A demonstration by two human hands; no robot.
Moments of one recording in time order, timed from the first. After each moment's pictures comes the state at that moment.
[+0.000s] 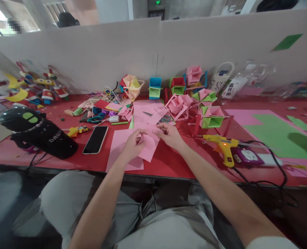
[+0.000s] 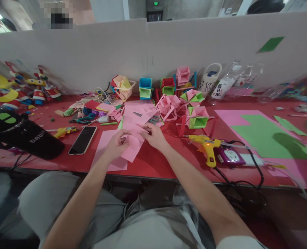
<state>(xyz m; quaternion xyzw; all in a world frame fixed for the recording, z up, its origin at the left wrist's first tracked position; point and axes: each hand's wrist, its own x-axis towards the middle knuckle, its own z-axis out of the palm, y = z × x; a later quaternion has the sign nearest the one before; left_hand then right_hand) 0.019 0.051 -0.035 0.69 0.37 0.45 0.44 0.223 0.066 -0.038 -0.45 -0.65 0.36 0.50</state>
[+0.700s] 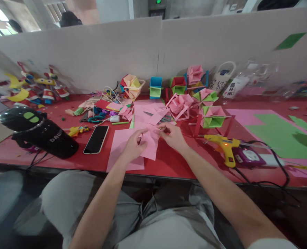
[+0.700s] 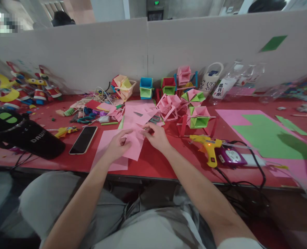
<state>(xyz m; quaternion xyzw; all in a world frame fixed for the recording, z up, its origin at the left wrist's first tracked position) 0.018 0.049 -0.037 0.70 0.40 0.43 0.41 0.228 0.060 -0.032 -0.48 -0.69 0.22 0.50</state>
